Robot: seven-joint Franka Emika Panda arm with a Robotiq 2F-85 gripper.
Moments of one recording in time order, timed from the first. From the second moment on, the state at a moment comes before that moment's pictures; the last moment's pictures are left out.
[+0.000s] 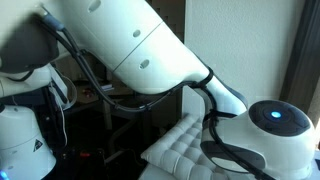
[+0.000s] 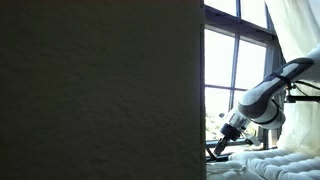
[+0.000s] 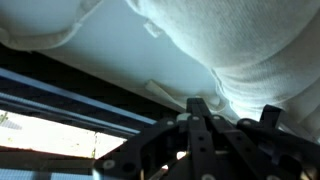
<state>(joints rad) -0.55 0.96 0.41 -1.55 0.18 2.87 -0.76</state>
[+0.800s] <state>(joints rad) -0.71 0.96 0.59 -1.66 0.12 2.88 -0.79</state>
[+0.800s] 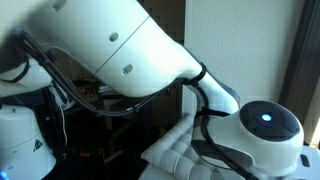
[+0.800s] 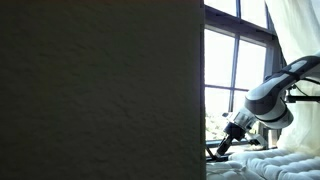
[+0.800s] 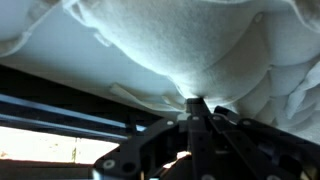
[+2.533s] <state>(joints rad) -0.74 0.96 0.60 -1.66 0.12 2.84 -0.80</state>
